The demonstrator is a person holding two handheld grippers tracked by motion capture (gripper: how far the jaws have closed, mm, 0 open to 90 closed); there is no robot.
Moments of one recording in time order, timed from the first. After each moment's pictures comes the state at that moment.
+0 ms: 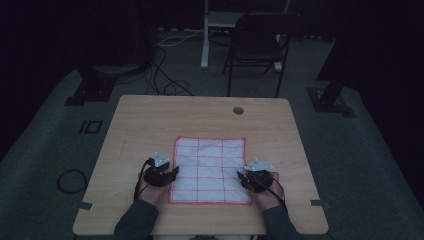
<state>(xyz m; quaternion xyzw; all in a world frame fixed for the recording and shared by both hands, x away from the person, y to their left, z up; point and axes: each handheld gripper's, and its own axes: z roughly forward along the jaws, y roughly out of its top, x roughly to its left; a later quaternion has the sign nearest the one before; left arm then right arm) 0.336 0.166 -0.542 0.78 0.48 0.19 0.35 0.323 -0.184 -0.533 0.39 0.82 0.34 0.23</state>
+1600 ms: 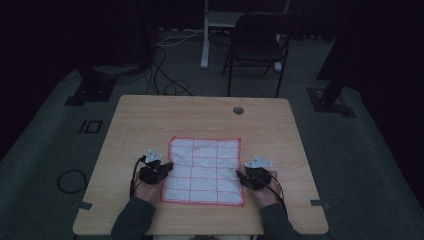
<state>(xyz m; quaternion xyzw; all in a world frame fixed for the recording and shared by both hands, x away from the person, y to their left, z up) 0.338 0.187 -0.529 0.76 0.49 0.14 0.41 0.333 -0.184 -0.543 0.42 0.81 0.35 0.21</state>
